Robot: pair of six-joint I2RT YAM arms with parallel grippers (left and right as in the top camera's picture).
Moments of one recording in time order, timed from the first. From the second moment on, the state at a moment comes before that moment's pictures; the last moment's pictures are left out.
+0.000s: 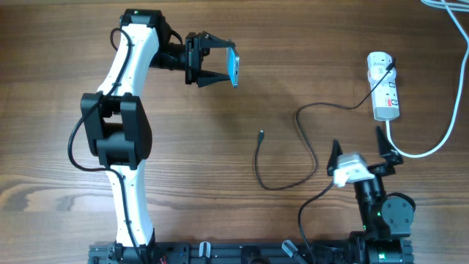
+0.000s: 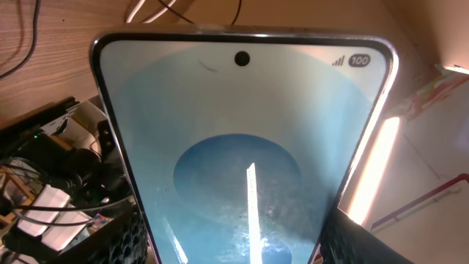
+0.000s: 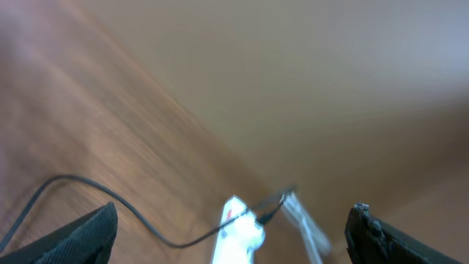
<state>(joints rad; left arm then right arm) -0.10 2.34 2.08 -1.68 1.52 -0.38 0.00 0.02 0.01 0.01 -0.13 -0.84</state>
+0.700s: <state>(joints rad) -0.10 2.34 2.08 -1.68 1.52 -0.38 0.00 0.02 0.01 0.04 -0.53 -2.08</state>
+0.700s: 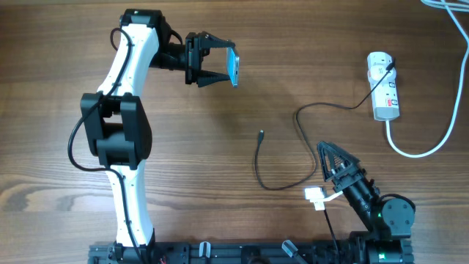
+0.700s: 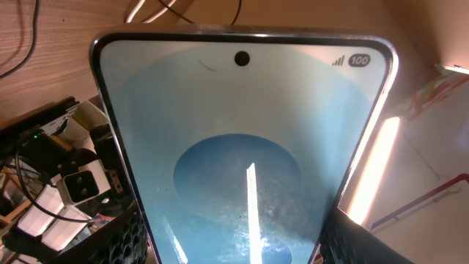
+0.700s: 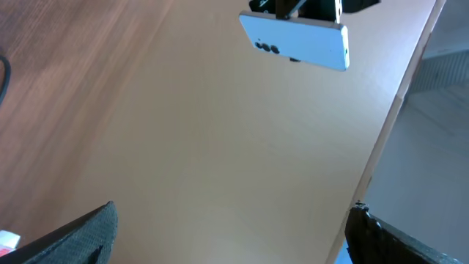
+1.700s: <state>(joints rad) -0.10 2.34 2.08 -1.68 1.52 -0.38 0.00 0.06 0.01 0.04 -0.53 -2.08</state>
